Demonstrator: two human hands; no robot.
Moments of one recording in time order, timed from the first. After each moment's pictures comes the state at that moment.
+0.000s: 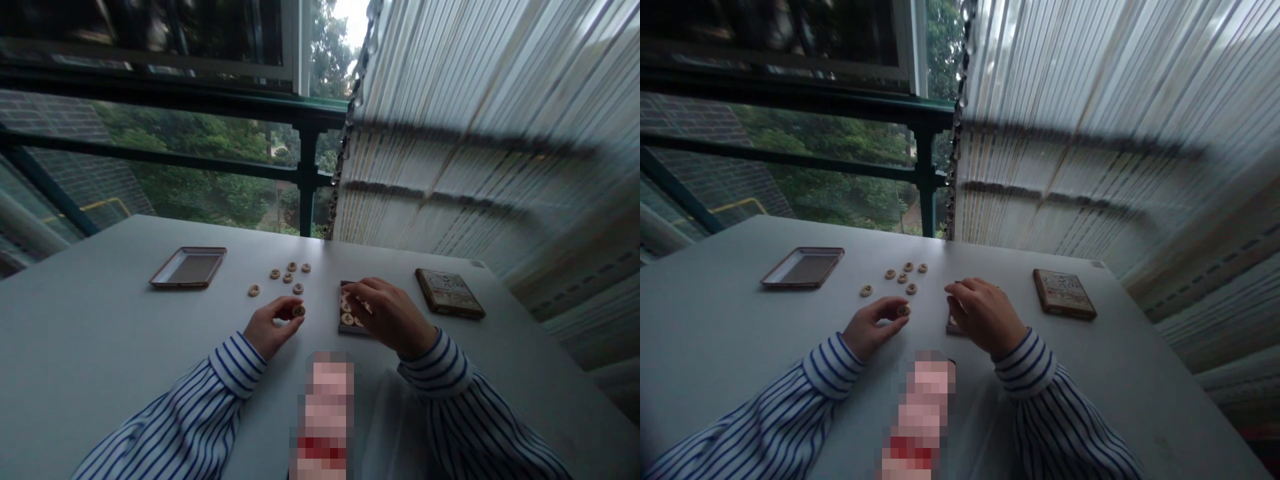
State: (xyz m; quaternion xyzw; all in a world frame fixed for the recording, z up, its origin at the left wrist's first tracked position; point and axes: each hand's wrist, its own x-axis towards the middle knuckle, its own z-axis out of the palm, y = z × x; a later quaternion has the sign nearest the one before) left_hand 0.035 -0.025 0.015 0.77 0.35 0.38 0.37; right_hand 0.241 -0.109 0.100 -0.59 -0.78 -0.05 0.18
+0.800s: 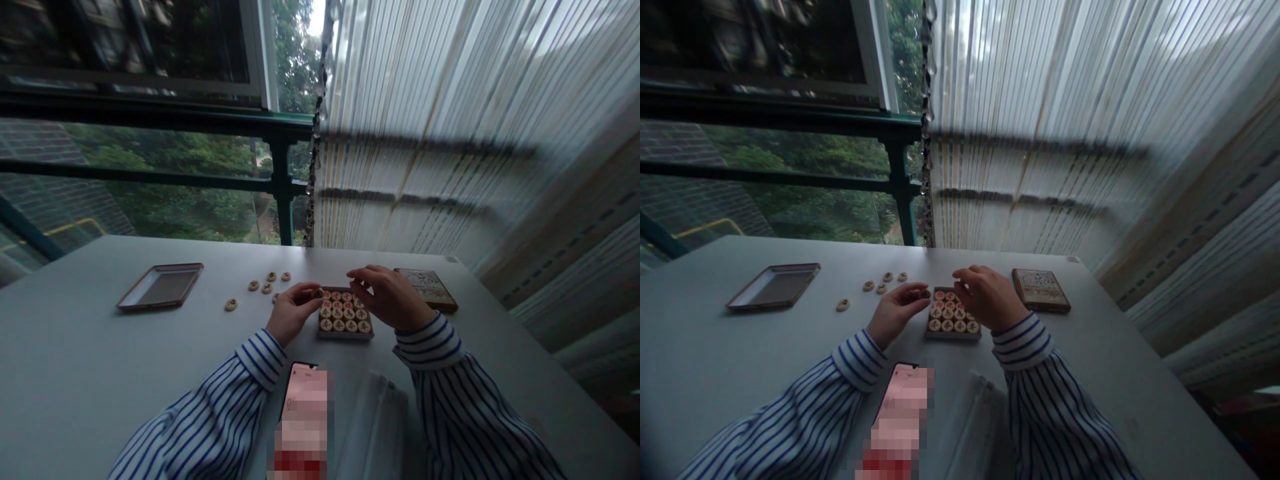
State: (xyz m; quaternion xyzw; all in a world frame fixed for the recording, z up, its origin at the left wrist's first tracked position) left_hand 0.119 -0.021 0.030 0.62 0.31 0.42 0.59; right_hand 0.286 -0.111 0.112 -0.66 -0.72 -0.09 0.19
